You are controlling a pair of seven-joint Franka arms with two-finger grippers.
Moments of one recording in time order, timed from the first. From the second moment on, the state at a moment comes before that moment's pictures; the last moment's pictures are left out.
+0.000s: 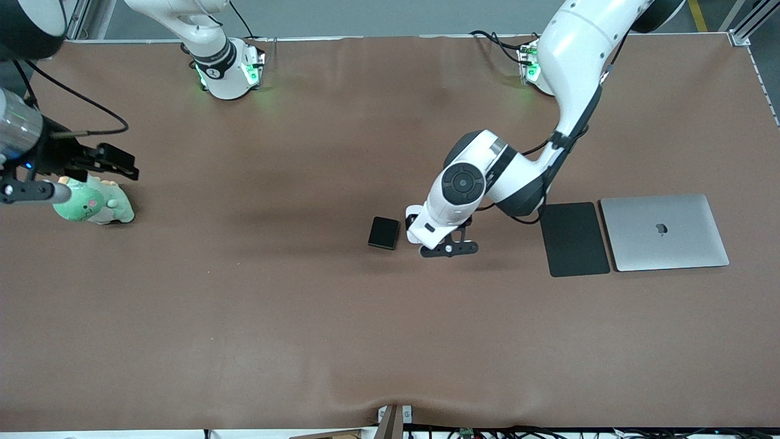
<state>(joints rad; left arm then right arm) -0.39 0.69 -0.33 -1.52 0.10 2.14 -0.78 0.00 0.11 0.06 -1.50 0.04 1.51 0.05</state>
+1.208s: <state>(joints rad) -0.48 0.83 -0.31 -1.52 0.18 2.24 -0.91 0.31 0.25 0.07 -1.50 0.15 1.67 0.35</state>
